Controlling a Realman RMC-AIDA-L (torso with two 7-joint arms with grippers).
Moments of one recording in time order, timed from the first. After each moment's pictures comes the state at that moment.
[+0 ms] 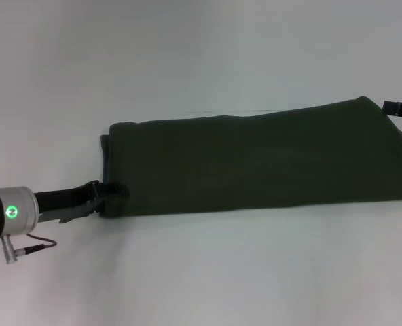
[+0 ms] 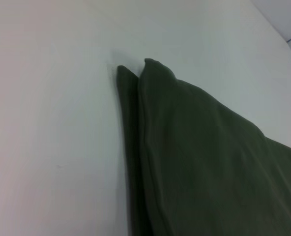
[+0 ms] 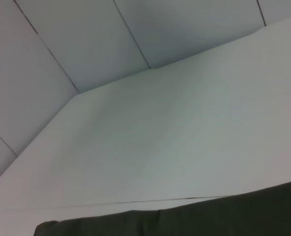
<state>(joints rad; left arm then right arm) -0.61 -2.16 0.62 0.72 2.30 1.08 -2.46 0.61 1.88 -0.55 -0.64 -2.03 -1.21 2.00</state>
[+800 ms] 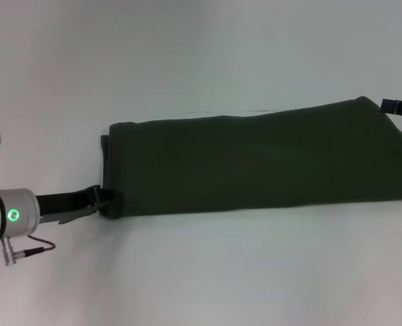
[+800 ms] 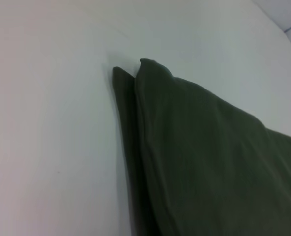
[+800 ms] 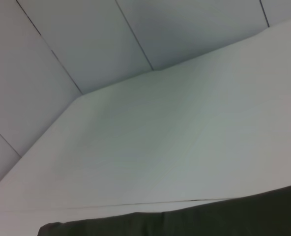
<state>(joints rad) -0.62 -2.16 0.63 0.71 2.32 1.07 -2.40 0.62 1.89 -0.55 -0.65 -2.03 -1.21 2.00</state>
